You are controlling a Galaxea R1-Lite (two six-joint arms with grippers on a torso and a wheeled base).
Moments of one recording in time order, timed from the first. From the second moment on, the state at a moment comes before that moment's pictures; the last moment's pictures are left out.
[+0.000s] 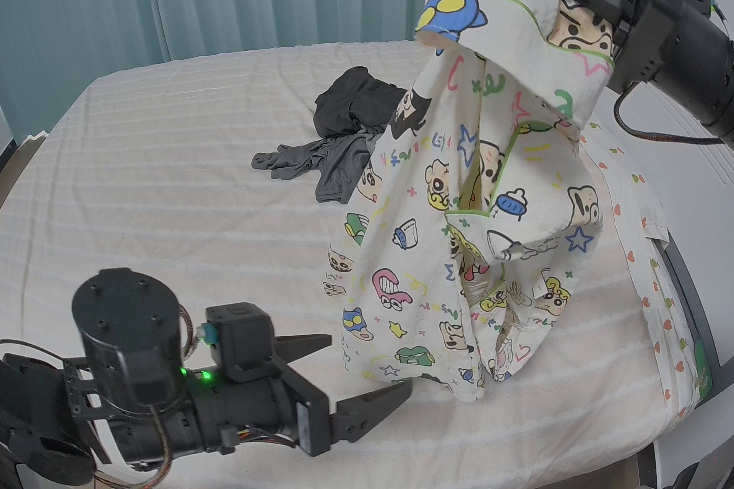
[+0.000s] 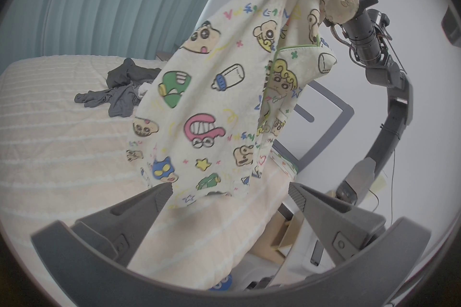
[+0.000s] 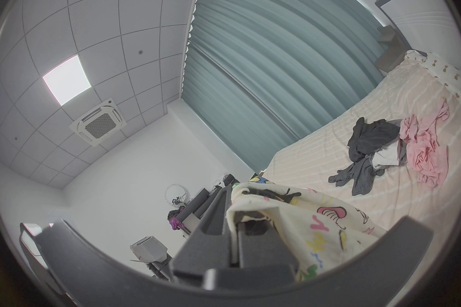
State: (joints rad) left arm -0.89 1.49 -0.46 -0.70 -0.01 -0.31; right arm 0.74 1.42 -1.15 -0.56 0.24 0.66
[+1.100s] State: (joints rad) left arm -1.01 1.88 -0.92 -0.60 0.55 -0.45; right arm 0.73 1.44 -1.16 -0.54 0.21 0.66
